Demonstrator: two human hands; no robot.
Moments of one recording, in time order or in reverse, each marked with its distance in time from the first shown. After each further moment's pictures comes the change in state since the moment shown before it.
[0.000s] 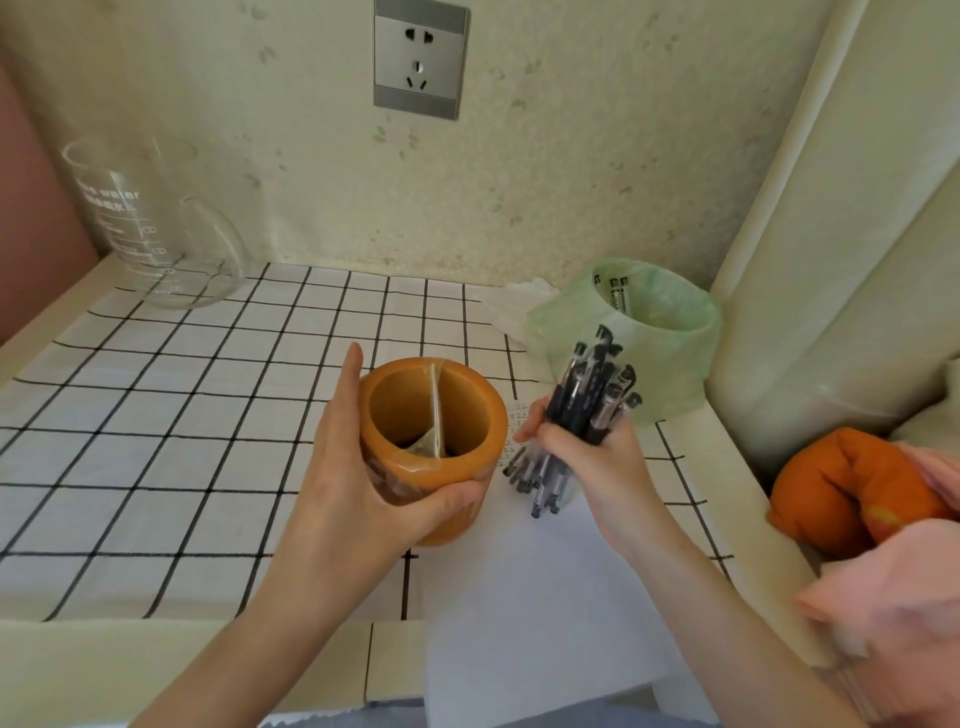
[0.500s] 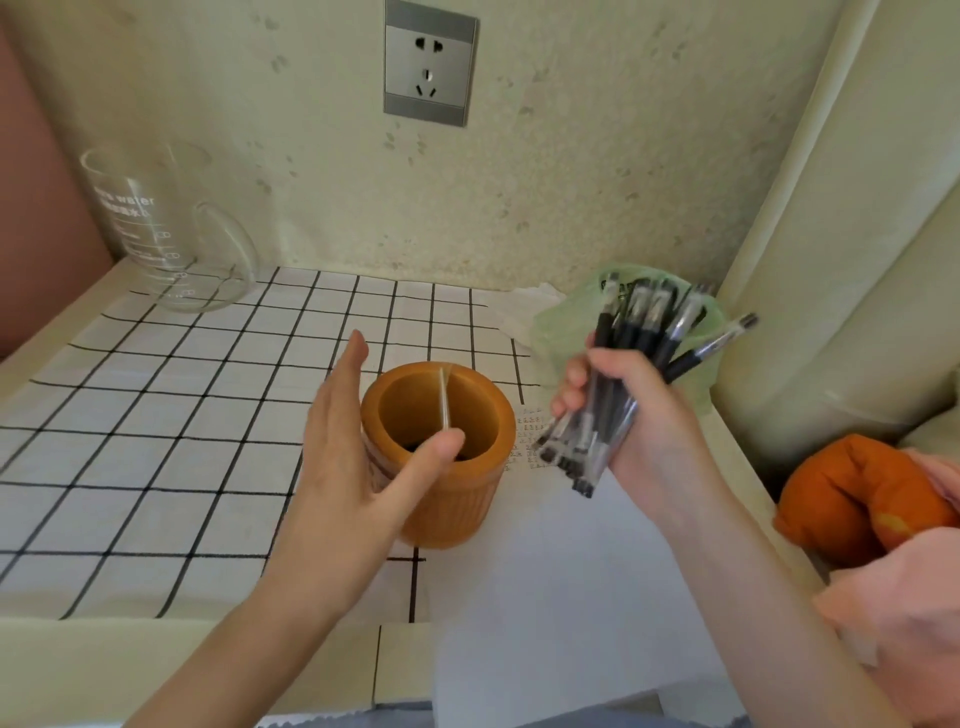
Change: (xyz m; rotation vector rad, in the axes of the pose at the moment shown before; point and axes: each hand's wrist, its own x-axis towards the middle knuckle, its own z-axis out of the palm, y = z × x) left_hand 0.000 0.017 -0.008 0.005 0.040 0.002; right_hand 0.003 -0.046 -0.005 0.469 -0.080 0.086
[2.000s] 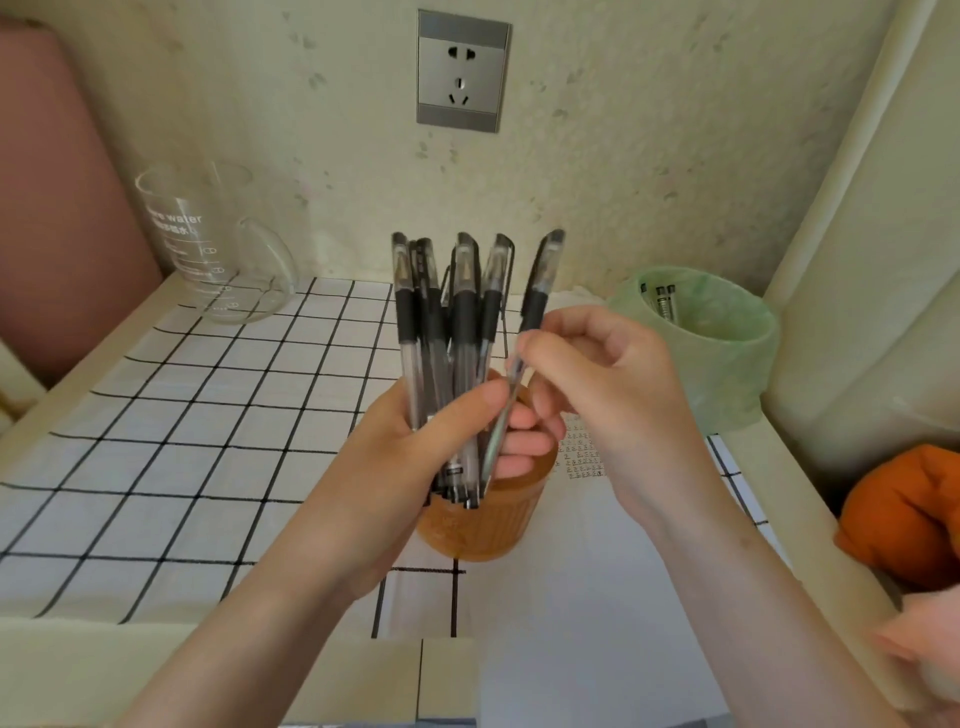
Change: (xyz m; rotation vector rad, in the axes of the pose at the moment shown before) left_hand 0.020 0.046 -0.014 -0.640 -0.348 -0.240; right_hand 0.000 -0.009 0.065 -0.444 0.059 -0.189
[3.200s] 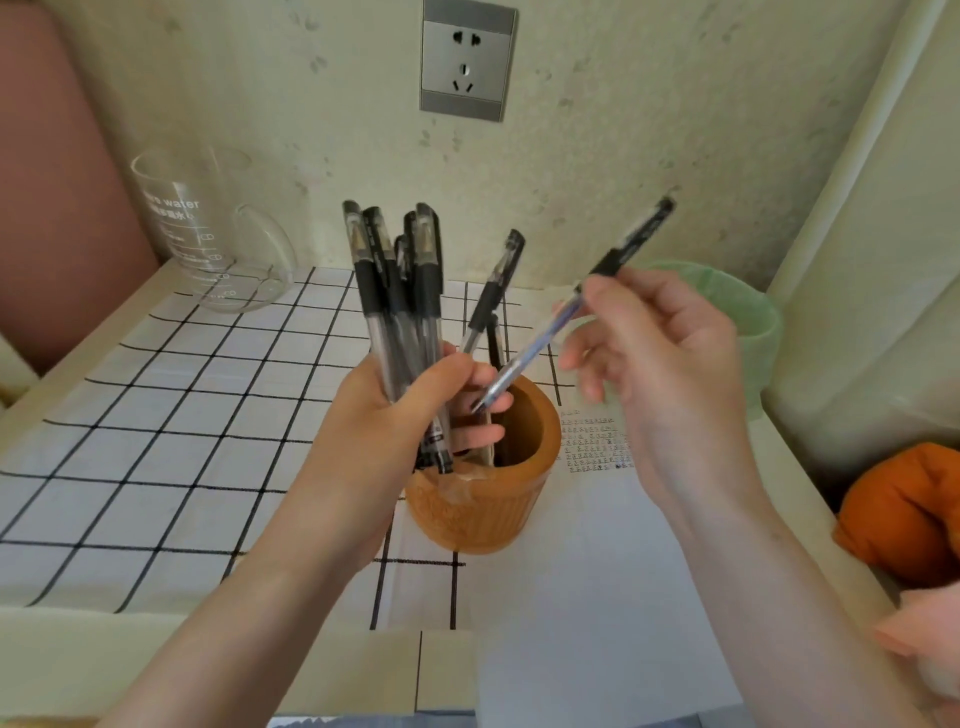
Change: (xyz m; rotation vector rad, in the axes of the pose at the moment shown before) left_hand 0.007 -0.002 -0.008 0.023 0.177 0.063; right_hand 0.000 -0.005 -0.011 0.273 0.124 -0.090
